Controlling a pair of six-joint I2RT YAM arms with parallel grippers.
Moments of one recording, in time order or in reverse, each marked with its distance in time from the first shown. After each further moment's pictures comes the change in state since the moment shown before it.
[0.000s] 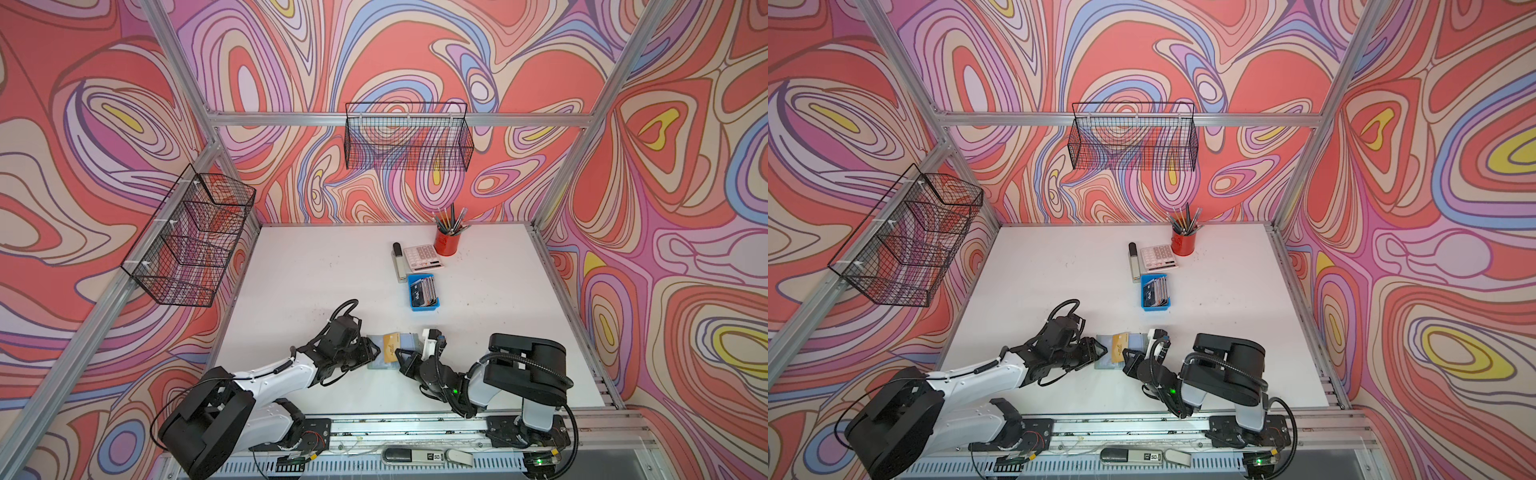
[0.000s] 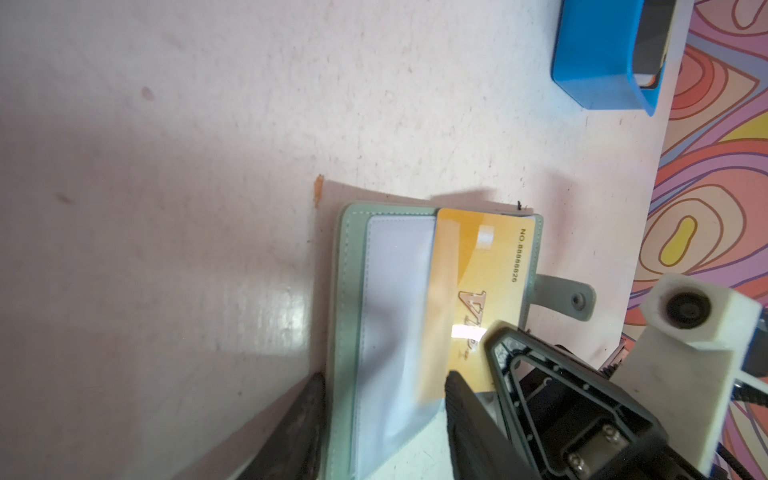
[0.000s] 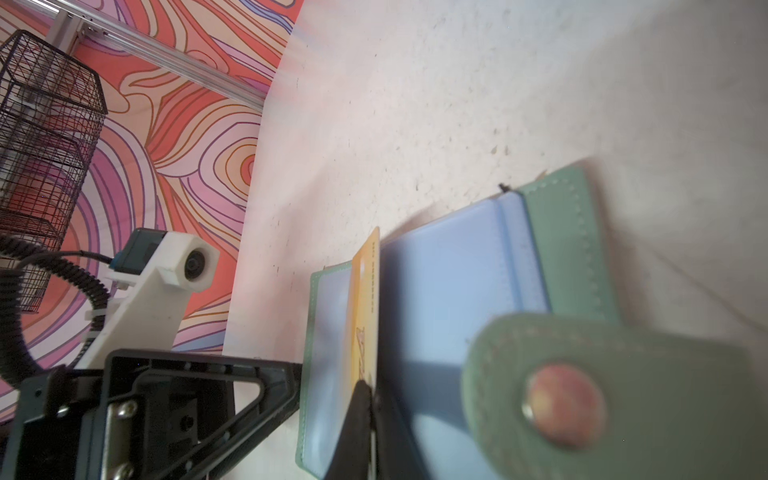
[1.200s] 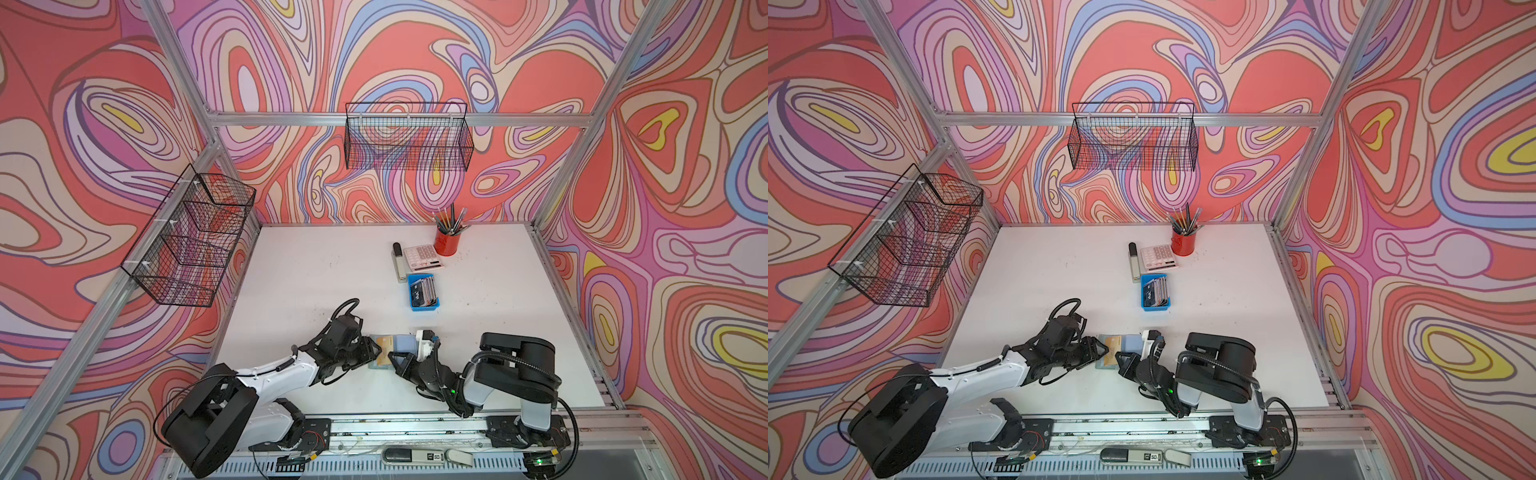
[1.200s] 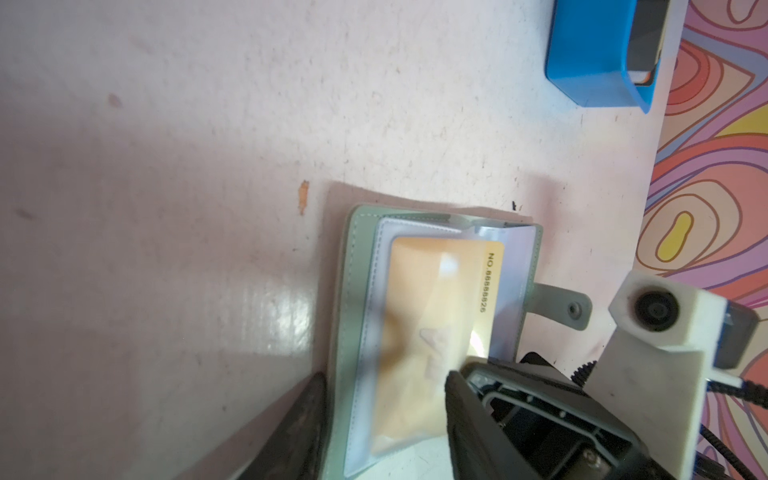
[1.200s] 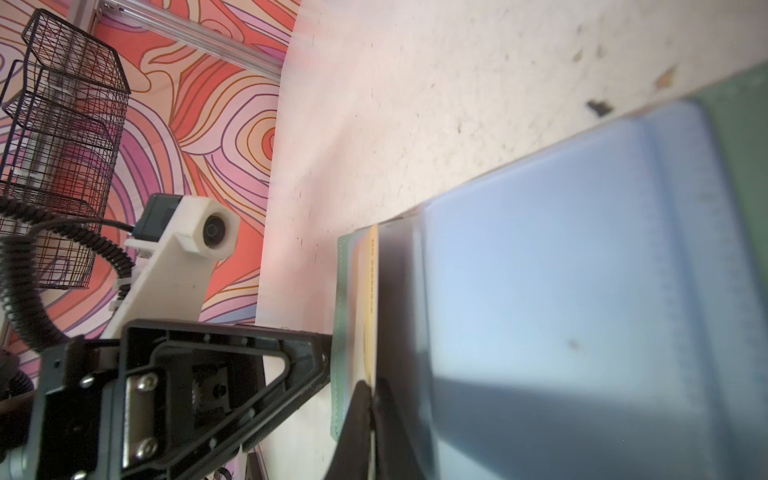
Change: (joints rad) left arm 0.000 0.022 0.007 0.019 0.011 0.008; right arm -0.002 0.055 0.026 0.068 -0.098 0.035
